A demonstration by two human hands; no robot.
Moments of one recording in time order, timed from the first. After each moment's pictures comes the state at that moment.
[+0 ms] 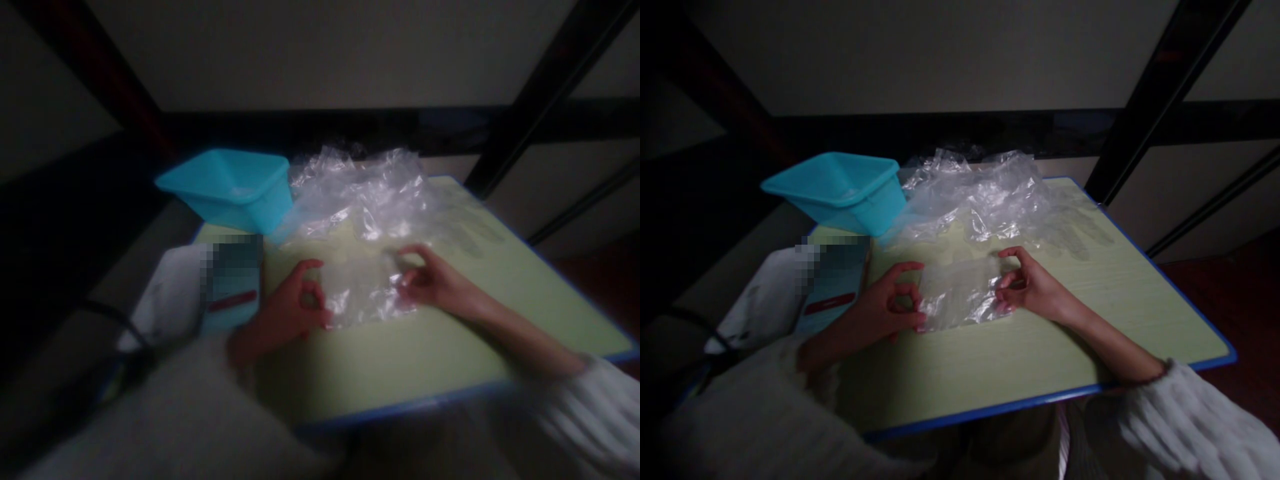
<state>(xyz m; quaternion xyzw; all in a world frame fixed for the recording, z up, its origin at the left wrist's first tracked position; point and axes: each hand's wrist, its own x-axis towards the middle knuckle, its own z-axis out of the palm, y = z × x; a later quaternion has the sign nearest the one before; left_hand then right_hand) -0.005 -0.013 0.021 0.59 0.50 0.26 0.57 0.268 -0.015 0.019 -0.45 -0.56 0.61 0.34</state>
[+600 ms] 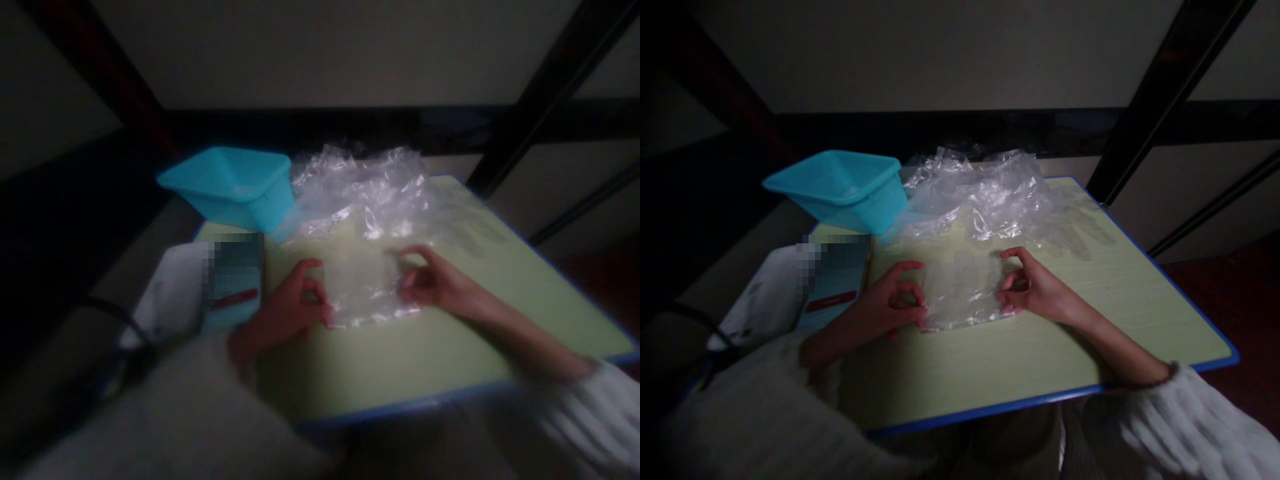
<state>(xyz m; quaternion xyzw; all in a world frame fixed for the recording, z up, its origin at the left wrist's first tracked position) -0.006 -0.012 0.016 0.59 0.50 0.26 0.58 0.274 -0.016 0.018 -0.45 -0.58 0.60 0.32</state>
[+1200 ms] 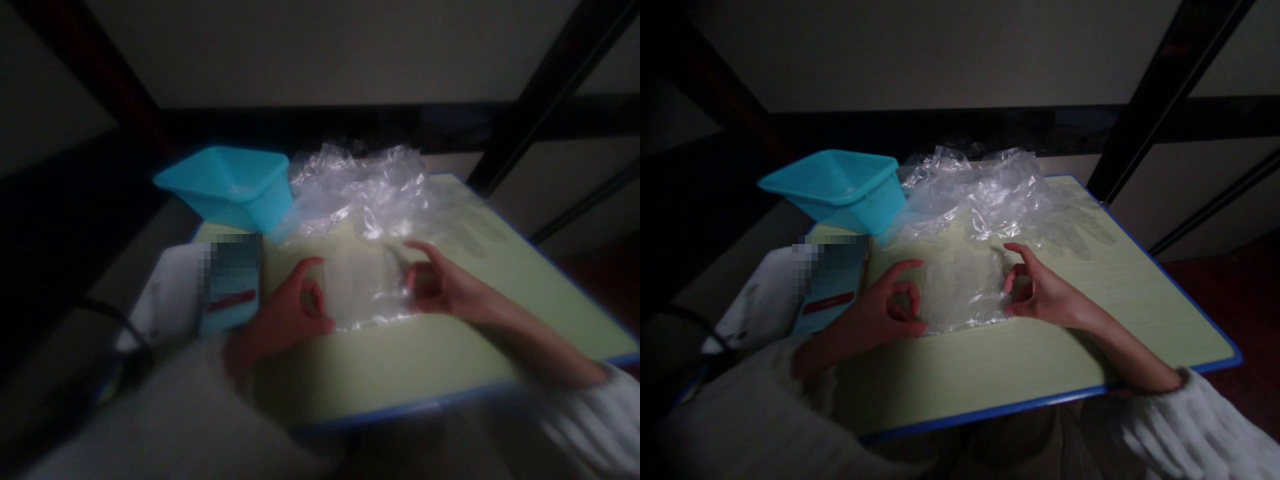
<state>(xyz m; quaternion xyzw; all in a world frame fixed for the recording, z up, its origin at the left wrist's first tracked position) -0.005 -0.019 0.022 0.61 0.50 0.26 0.56 0.281 -0.022 0.022 -0.47 -0.60 0.57 0.30</state>
